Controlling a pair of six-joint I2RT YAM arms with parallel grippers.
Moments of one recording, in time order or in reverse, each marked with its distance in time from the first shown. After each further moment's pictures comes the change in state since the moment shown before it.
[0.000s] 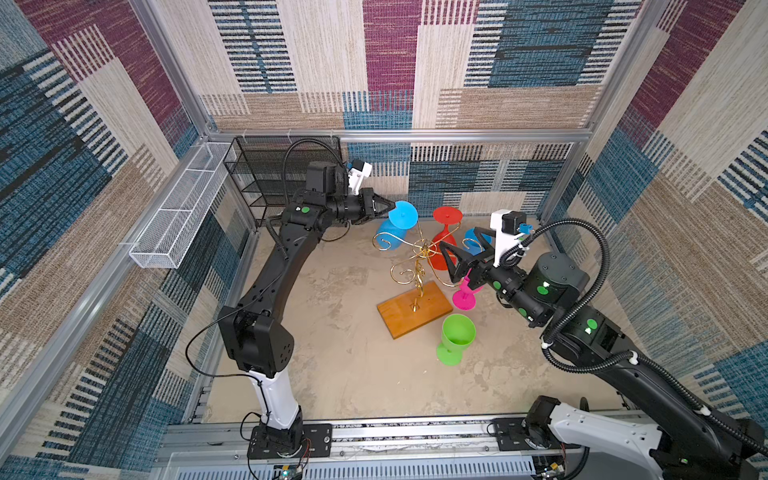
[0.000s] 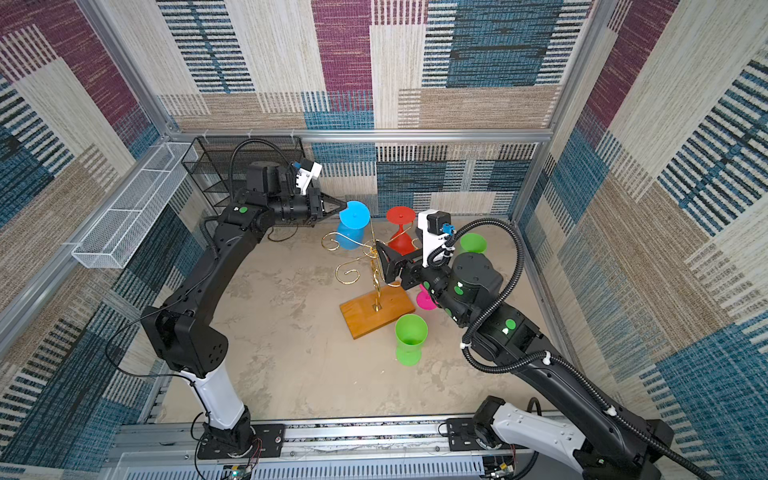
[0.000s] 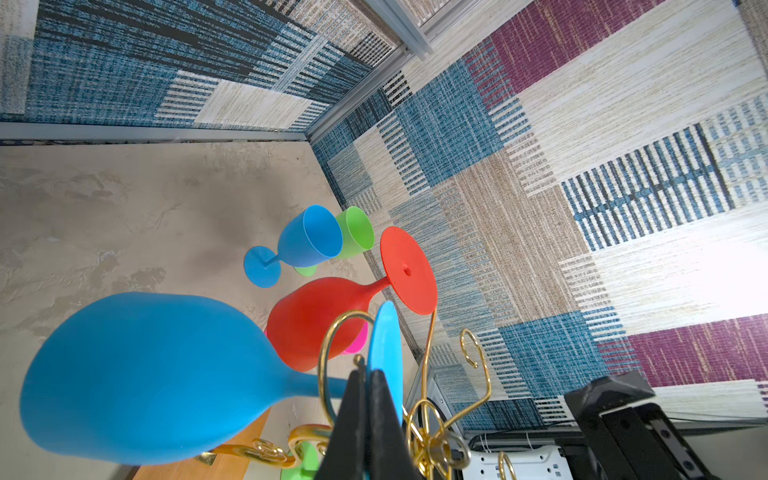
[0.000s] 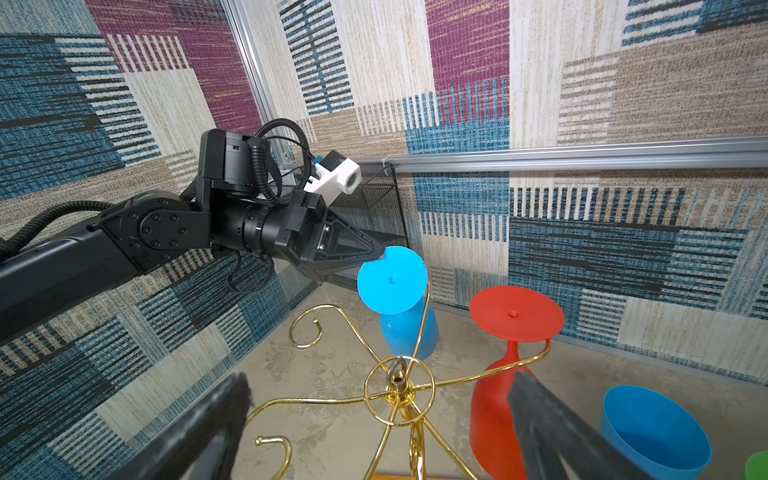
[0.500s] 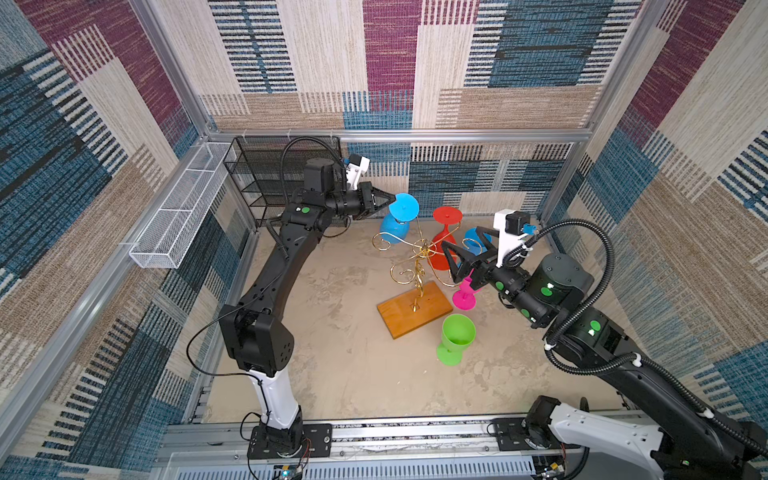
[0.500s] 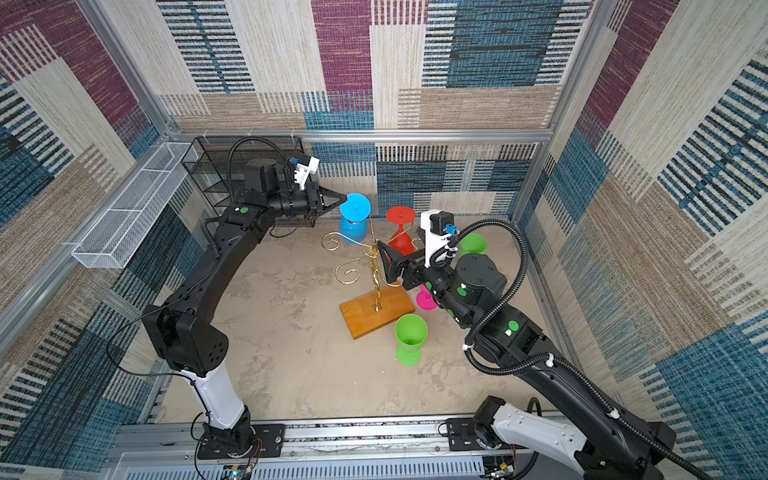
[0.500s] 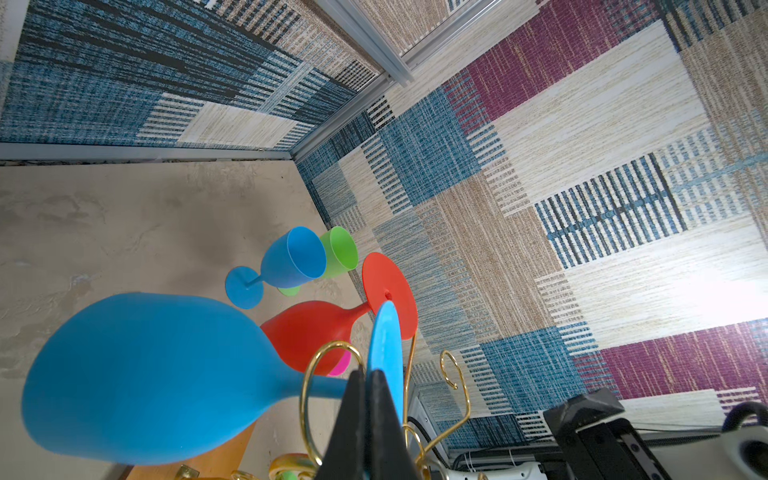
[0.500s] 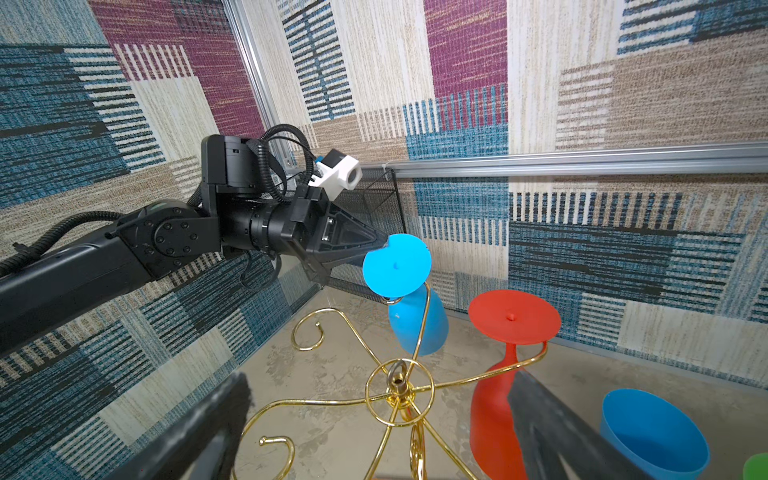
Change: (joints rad) left arm 0.005 0.010 -0.007 0.112 0.010 -0.100; right arm 0.000 -0.011 0.000 0.001 -0.001 0.000
